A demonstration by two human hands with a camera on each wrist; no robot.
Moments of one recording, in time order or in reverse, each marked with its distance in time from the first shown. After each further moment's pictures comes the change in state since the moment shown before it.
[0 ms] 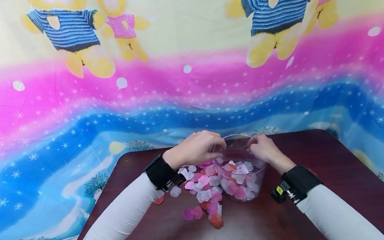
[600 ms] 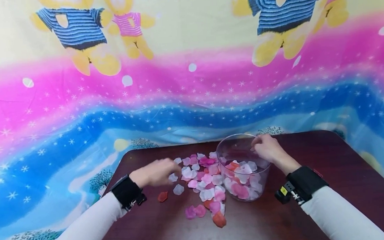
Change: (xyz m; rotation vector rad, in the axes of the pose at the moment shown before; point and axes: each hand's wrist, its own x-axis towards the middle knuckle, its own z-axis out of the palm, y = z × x) left_hand -0.126 -0.068 0.056 -0.026 -0.263 -0.275; right_hand 0.000 0.001 0.000 -0.019 -0.012 -0.021
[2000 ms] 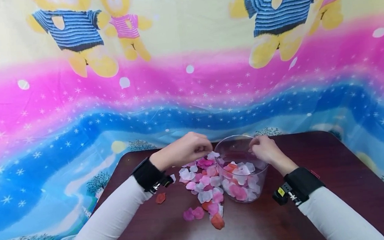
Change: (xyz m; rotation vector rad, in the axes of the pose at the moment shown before) left_hand 0.065 0.061 -0.071 -0.128 0.353 0.433; right_hand 0.000 0.000 0.000 0.010 0.004 0.010
